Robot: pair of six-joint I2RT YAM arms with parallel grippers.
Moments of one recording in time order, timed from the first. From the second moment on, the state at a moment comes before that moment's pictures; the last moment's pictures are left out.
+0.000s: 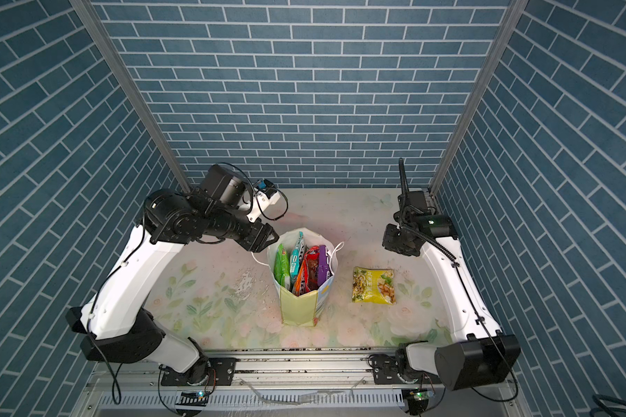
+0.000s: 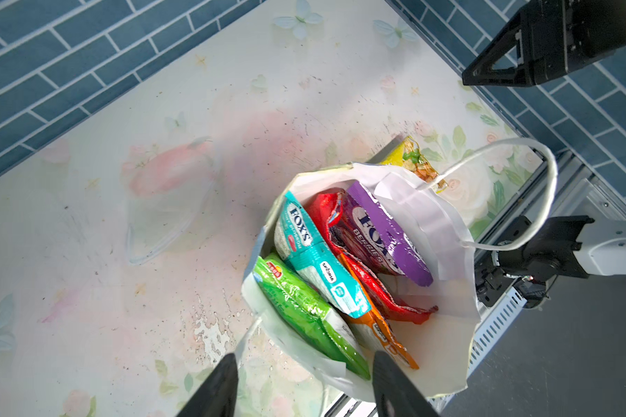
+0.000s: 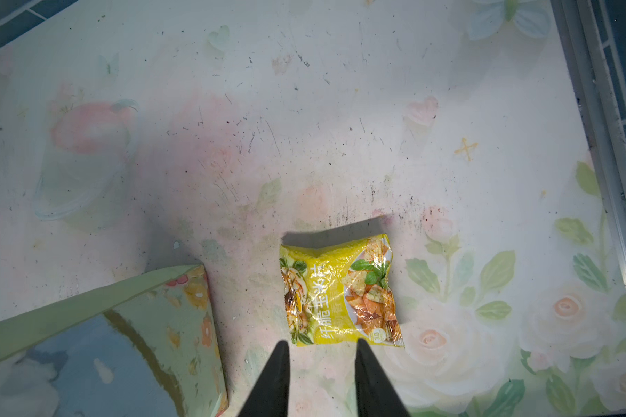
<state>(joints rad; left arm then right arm) -0.76 1.55 2.14 -1.51 0.07 -0.06 0.19 1.27 1.39 -1.20 -0.04 0.42</state>
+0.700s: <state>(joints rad) -1.01 1.72 2.05 -1.35 -0.06 -0.31 0.19 1.25 1.38 -1.23 -0.16 0.40</state>
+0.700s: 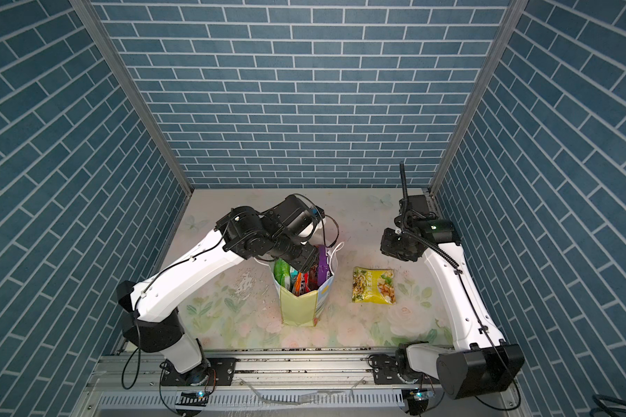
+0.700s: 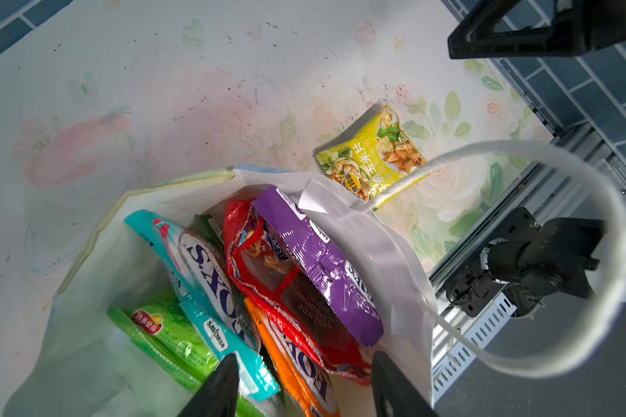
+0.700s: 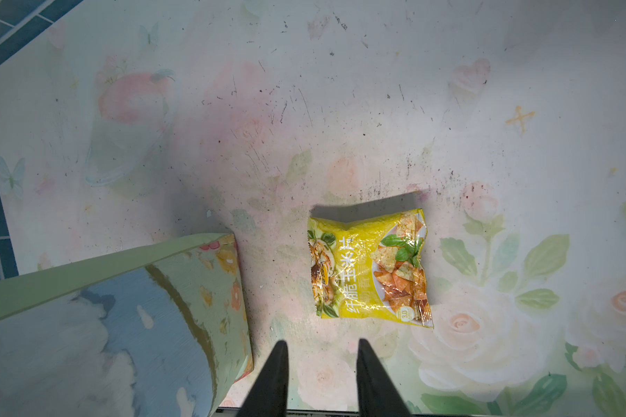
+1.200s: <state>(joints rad) -1.01 1.86 2.06 -1.30 -0.09 -0.38 0.19 1.21 1.38 -1.25 -0.19 0.35</state>
